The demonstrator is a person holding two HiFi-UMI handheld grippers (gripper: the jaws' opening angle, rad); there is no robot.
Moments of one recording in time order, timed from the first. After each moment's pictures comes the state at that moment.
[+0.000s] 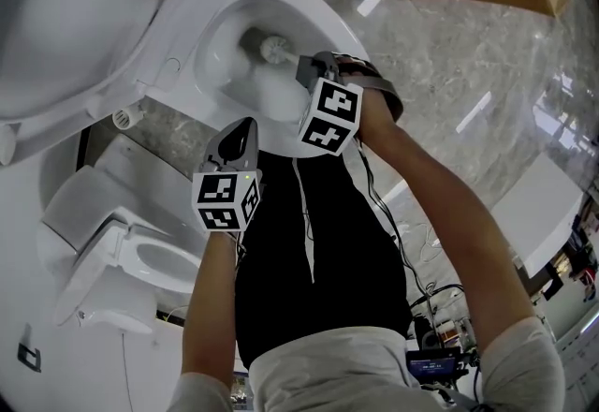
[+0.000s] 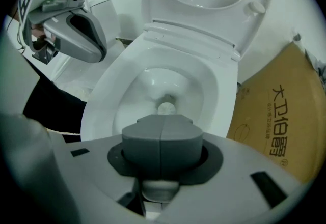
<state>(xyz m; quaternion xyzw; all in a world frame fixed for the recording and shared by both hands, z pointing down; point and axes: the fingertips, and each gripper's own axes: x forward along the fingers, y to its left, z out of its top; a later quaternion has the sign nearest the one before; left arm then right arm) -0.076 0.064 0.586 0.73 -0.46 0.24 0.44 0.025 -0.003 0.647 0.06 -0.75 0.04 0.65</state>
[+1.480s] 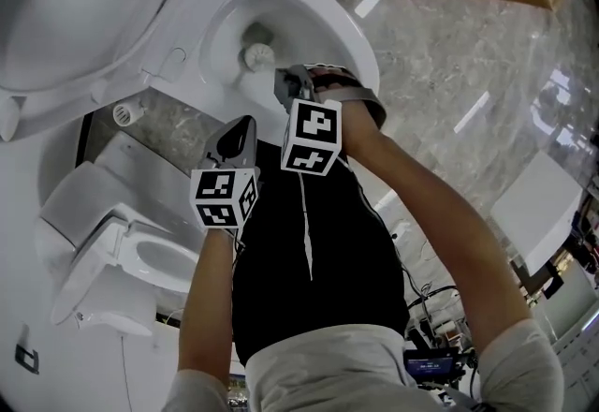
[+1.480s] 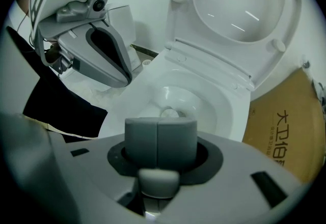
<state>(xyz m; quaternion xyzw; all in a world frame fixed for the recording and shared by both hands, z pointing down) -0.088 0.080 0.584 0.74 -0.46 0.24 0.44 -0.032 0.038 0.619 0.02 -0.78 0.00 0.62</state>
